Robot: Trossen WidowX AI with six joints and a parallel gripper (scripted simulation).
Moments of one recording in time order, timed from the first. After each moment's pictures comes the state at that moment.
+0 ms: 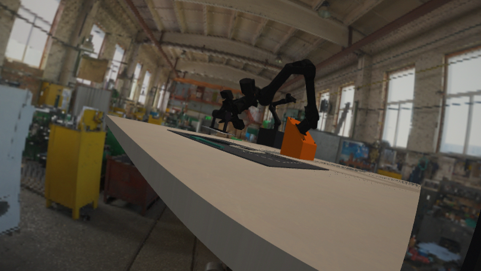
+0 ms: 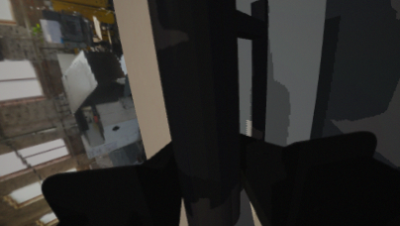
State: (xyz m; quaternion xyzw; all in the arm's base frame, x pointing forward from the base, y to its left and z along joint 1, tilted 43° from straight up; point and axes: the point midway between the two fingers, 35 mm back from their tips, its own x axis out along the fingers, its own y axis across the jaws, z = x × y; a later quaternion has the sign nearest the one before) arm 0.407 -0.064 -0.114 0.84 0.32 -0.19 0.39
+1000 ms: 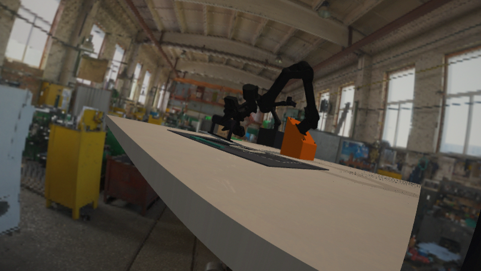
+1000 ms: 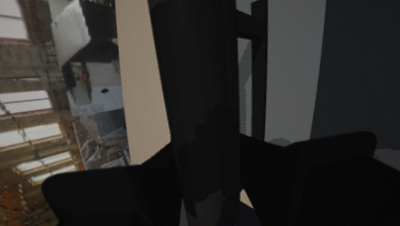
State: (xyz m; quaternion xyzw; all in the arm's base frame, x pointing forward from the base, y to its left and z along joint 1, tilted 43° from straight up) arm 0.406 -0.018 -0.111 0.82 0.36 -0.09 0.44
